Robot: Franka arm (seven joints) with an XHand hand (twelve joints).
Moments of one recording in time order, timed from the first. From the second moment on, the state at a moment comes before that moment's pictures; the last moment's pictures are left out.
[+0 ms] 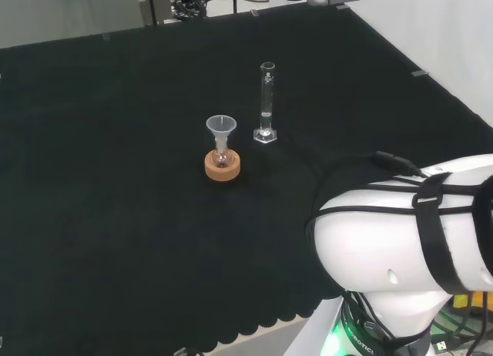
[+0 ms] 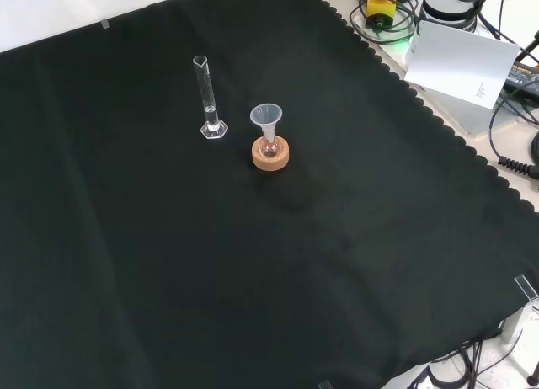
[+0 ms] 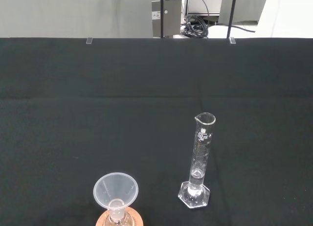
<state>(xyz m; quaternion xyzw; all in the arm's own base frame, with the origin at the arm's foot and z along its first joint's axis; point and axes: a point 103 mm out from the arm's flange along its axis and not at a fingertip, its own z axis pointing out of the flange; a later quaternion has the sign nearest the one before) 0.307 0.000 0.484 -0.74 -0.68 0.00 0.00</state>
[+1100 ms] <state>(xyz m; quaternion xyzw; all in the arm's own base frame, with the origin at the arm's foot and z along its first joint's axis) 0.314 -0.016 0.466 -0.75 -0.66 0.01 0.01</state>
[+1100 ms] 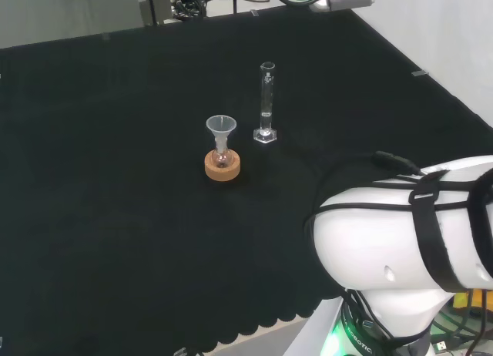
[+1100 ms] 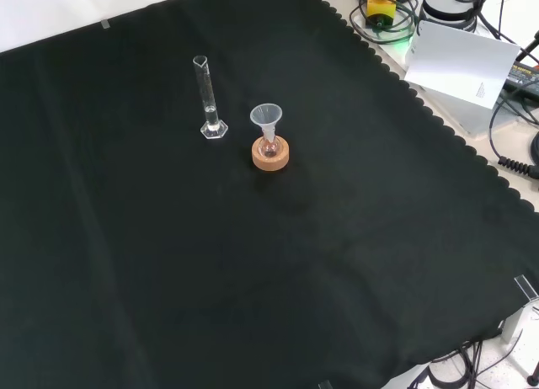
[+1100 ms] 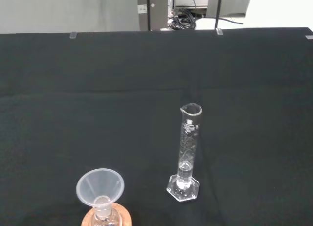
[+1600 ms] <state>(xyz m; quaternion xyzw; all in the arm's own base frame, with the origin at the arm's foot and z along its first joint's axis) 0.330 -0.053 0.431 -0.77 -0.64 -0.02 0.02</state>
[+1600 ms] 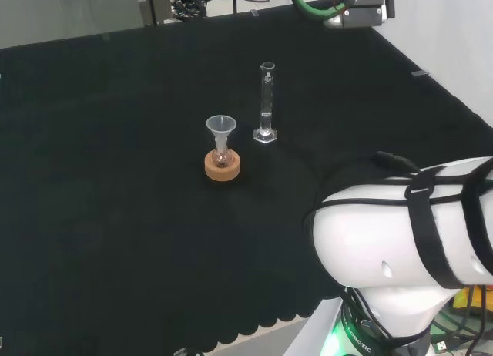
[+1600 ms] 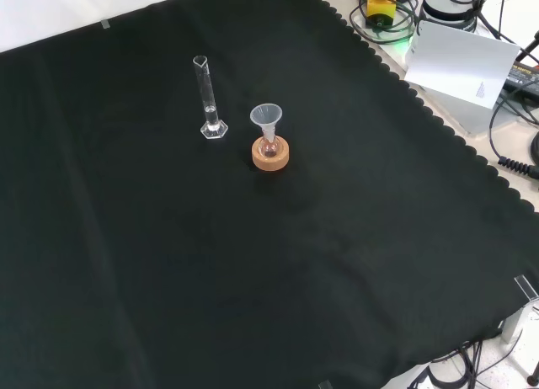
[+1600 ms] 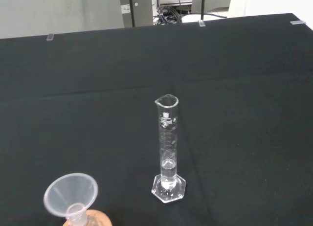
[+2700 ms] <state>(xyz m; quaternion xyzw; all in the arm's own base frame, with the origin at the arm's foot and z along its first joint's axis) 0.397 -0.105 0.297 -0.74 -0.66 -0.06 0.09</state>
